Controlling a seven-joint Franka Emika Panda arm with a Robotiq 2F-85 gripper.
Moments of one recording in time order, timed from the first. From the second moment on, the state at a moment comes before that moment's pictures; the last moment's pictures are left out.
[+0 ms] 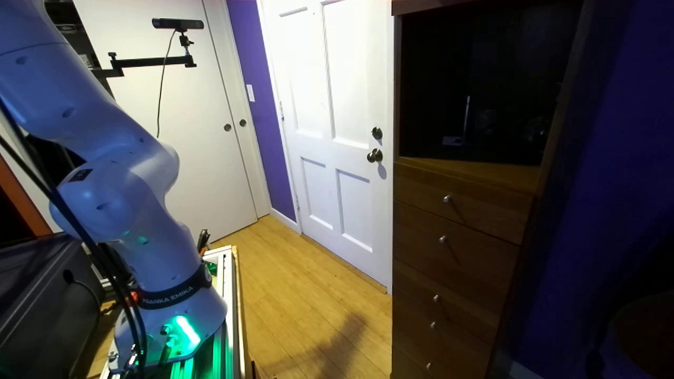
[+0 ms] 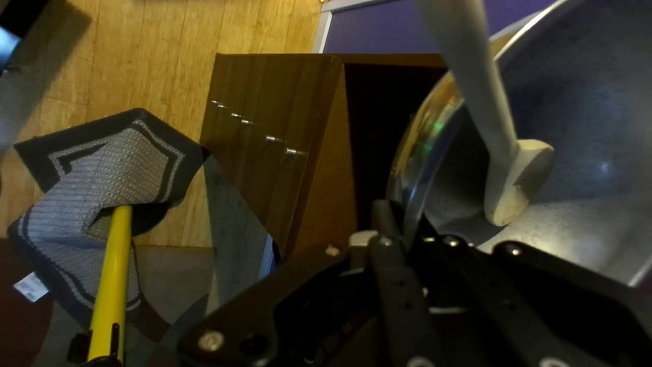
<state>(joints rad) -0.14 -0.30 -0.09 -1.51 0.30 1.50 0.76</state>
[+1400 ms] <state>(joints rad) -0.11 0.14 -0.06 -0.92 0.23 1.43 1.21</state>
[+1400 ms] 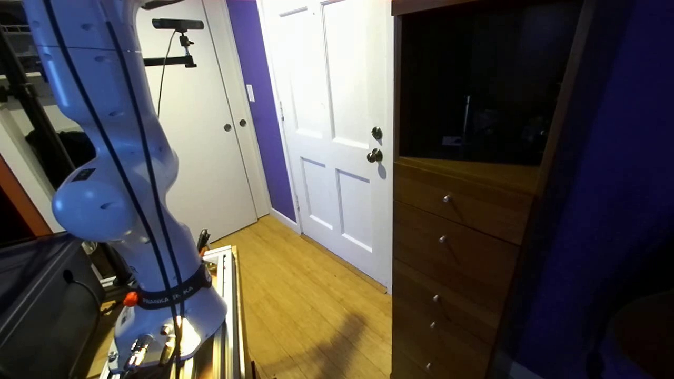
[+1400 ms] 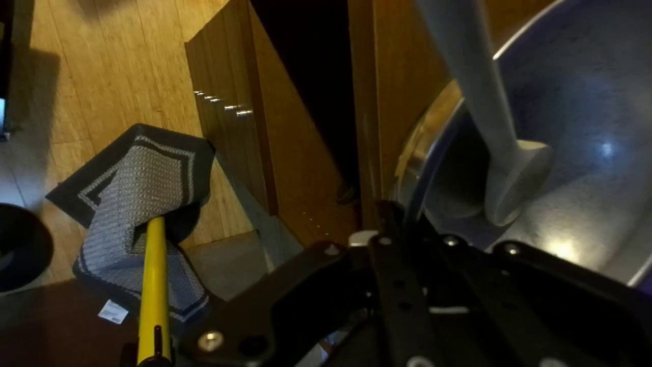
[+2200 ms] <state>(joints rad) -0.09 0.29 -0.05 -0.78 0.22 1.50 1.29</state>
